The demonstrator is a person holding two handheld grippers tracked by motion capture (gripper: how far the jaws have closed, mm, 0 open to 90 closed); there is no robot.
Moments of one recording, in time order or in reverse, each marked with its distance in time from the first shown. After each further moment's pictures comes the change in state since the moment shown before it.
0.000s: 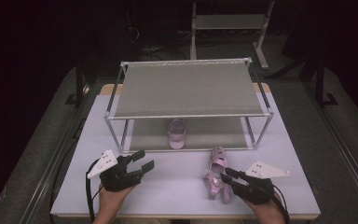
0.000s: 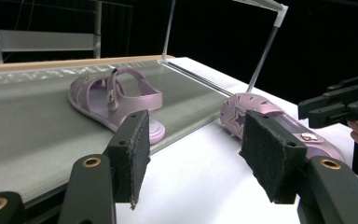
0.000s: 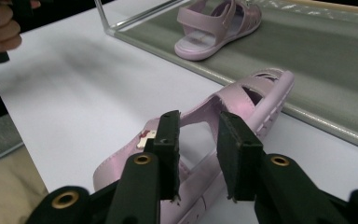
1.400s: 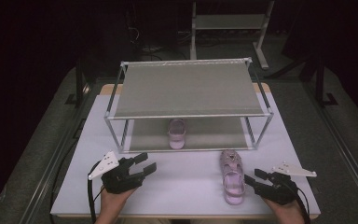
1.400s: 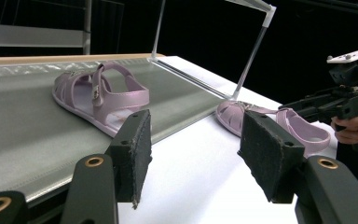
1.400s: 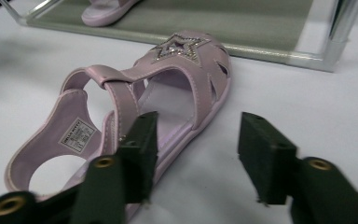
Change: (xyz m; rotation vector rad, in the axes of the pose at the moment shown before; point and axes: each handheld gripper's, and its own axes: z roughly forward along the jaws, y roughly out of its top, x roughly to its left) left arm -0.006 -0.002 0.003 0.002 -0.039 -0.007; right arm -0.053 -0.036 -0.031 0.061 -0.154 0.258
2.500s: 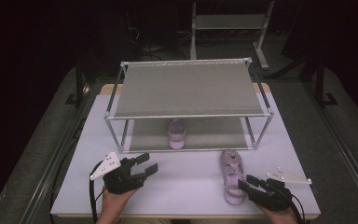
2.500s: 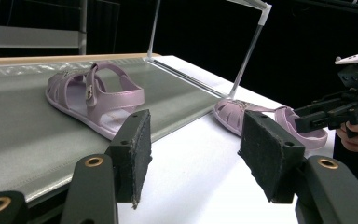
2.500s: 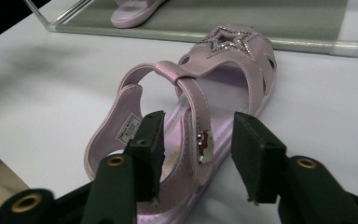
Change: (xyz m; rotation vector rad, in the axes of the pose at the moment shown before) left arm -0.002 -0.002 0.004 0.001 -0.016 0.007; right arm 0.028 -0.007 -0.001 -0.003 0.030 0.029
